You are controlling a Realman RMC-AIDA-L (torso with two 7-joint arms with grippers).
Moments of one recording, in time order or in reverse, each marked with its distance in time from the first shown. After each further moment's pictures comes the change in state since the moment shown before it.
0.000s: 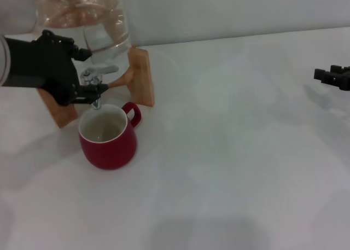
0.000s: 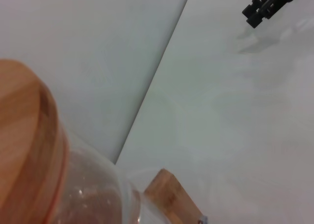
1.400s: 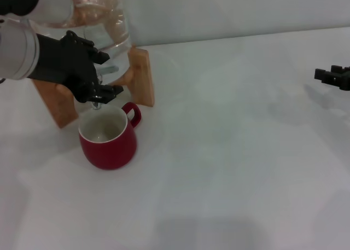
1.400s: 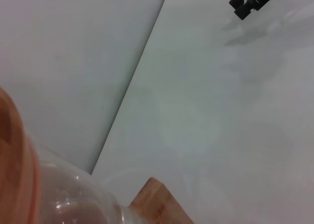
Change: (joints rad) left arm -0.136 0.000 0.003 -0.178 0.032 0.005 -0.003; right arm 0.000 0.001 0.000 0.002 -0.003 -0.009 0.006
